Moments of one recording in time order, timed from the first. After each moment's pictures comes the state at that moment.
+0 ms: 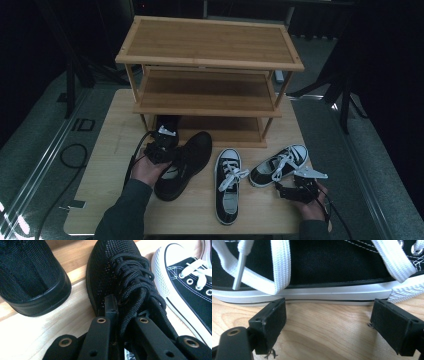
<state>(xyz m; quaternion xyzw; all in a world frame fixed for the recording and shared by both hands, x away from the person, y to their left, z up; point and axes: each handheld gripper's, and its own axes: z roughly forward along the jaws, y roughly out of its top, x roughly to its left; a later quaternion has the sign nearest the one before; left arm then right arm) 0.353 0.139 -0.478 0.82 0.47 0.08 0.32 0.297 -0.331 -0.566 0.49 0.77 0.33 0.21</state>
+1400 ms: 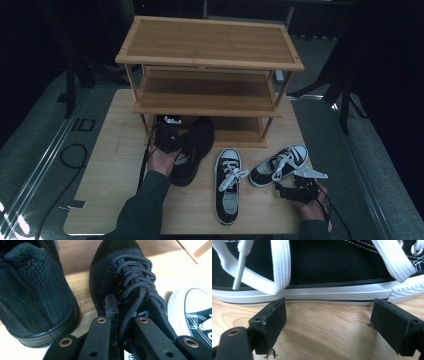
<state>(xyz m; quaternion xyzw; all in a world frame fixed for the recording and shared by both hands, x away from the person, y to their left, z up) 0.386 0.116 -0.483 0.75 0.55 0.13 0.35 0.297 -0.331 -0.566 0.49 0.77 0.33 0.21</state>
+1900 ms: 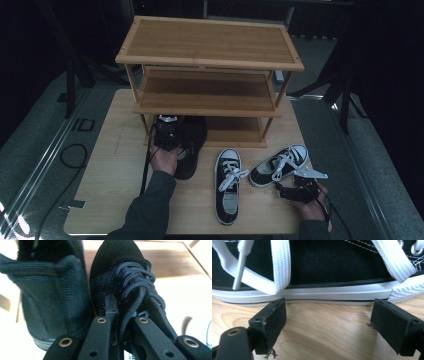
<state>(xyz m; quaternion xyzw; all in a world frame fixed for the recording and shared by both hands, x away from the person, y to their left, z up) 0.391 0.115 -0.488 0.68 0.61 0.19 0.35 0.297 -0.331 -0.566 0.49 0.77 0.33 0.21</state>
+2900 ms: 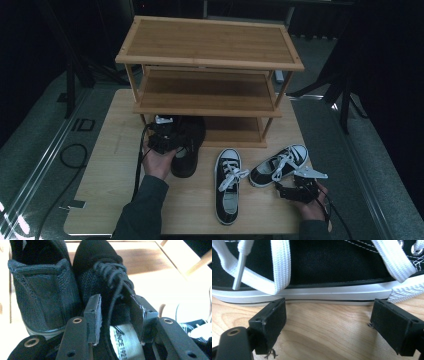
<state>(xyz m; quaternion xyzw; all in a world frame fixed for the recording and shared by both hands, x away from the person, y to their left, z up) 0.370 0.131 -0.469 0.72 0.56 0.15 0.39 0.297 -0.331 -0.566 0.49 0.77 0.33 0.21</state>
